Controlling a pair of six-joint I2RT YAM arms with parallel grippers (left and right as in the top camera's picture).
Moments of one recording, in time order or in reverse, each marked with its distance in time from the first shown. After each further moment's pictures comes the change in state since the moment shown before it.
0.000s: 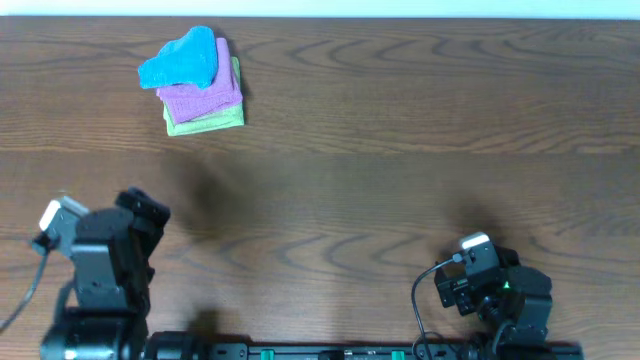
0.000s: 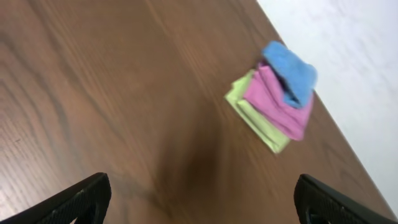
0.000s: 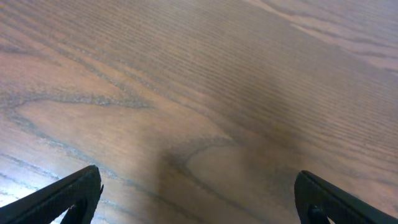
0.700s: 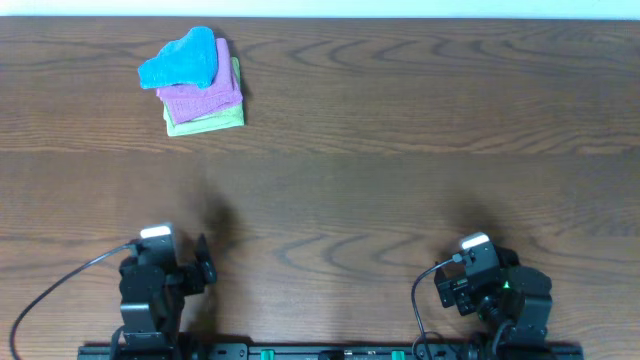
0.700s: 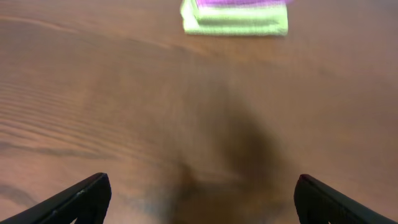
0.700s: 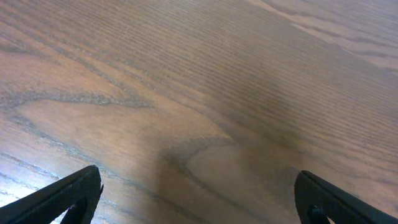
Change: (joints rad) left arm 0.023 -0.500 -0.597 0.221 0.287 0.841; right arm 0.000 0.000 -0.001 0.000 0.000 0.000
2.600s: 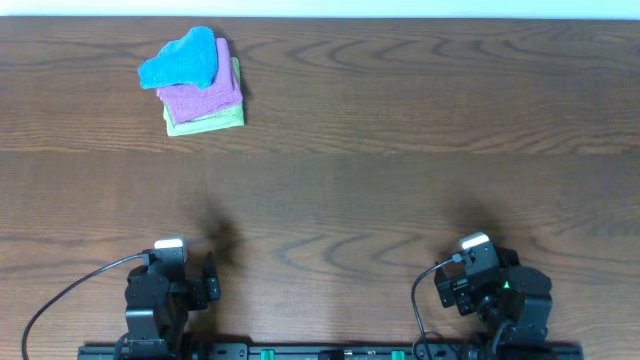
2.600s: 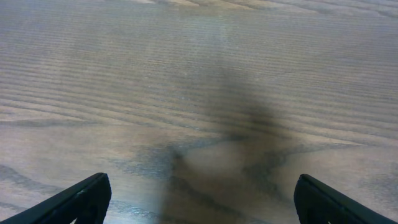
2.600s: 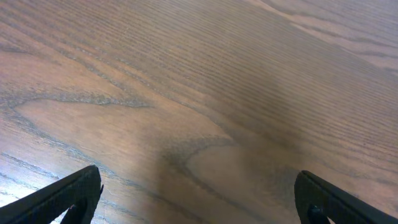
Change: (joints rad) left arm 0.000 -0.103 -0.027 -0.159 0.039 0.066; right arm 0.000 0.000 0.000 0.000 0.000 0.000
